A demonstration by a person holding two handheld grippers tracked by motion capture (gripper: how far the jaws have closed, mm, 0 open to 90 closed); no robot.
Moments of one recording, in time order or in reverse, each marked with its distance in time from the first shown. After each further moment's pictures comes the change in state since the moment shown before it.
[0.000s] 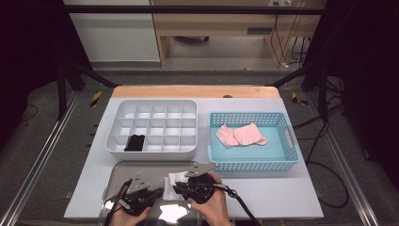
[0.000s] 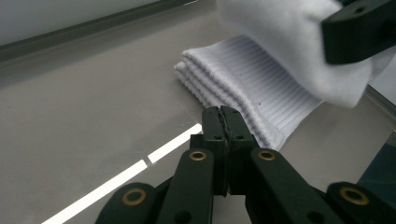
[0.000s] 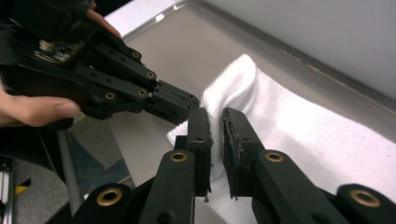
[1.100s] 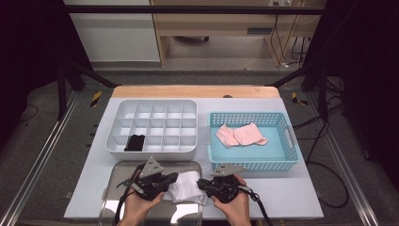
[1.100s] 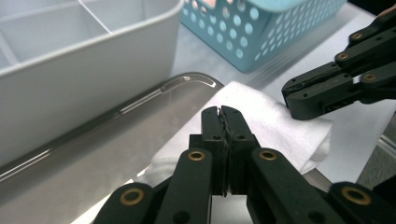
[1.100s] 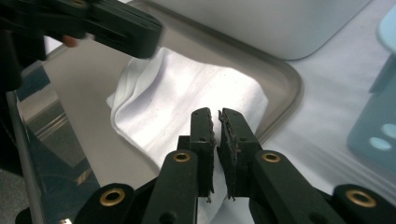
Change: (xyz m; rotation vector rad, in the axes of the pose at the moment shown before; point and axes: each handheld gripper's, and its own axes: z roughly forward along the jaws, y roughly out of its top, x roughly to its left) left arm -0.024 0.063 0.015 -0.024 -0.043 0.059; right arm -0.034 -0.031 -0.045 -0.048 -0.115 0.053
